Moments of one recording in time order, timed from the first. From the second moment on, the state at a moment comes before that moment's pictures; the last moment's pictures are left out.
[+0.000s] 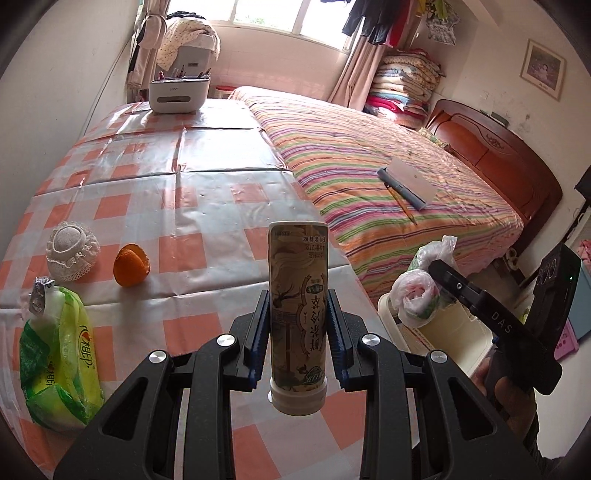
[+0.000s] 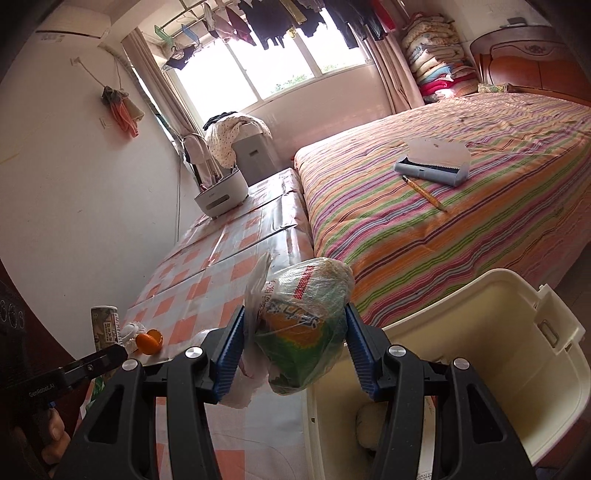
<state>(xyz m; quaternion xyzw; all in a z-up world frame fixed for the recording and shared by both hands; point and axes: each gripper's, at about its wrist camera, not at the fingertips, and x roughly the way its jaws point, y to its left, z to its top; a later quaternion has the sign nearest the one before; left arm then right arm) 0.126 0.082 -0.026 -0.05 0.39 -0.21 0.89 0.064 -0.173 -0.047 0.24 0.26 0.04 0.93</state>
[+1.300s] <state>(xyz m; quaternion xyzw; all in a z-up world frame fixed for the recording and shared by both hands) 0.096 -0.082 -0.042 0.02 0.42 -0.32 0.85 -0.028 -0.266 -0.032 0.35 0.09 -0.11 0.92</state>
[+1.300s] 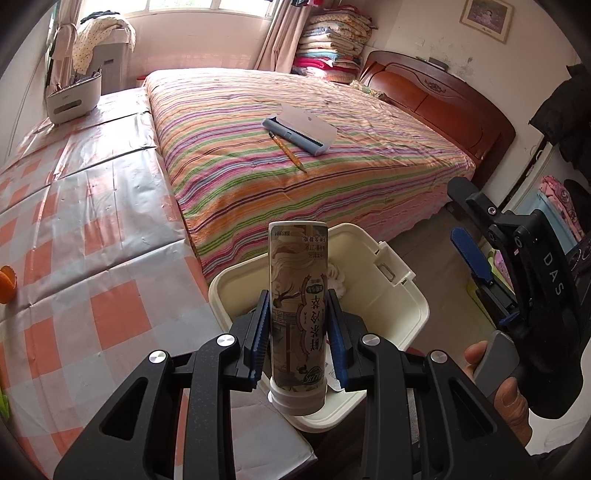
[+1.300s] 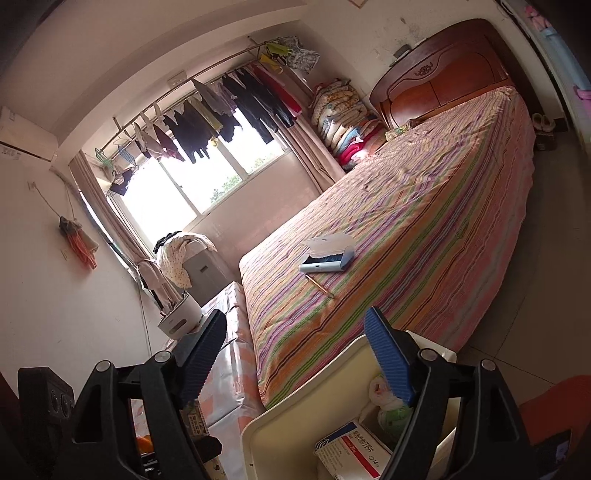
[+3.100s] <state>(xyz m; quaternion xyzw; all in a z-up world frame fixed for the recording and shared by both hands) 0.105 0.251 -0.049 -0.01 0.41 -0.03 0.91 0.031 -0.183 -0.045 0.28 0.21 -0.04 0.94</state>
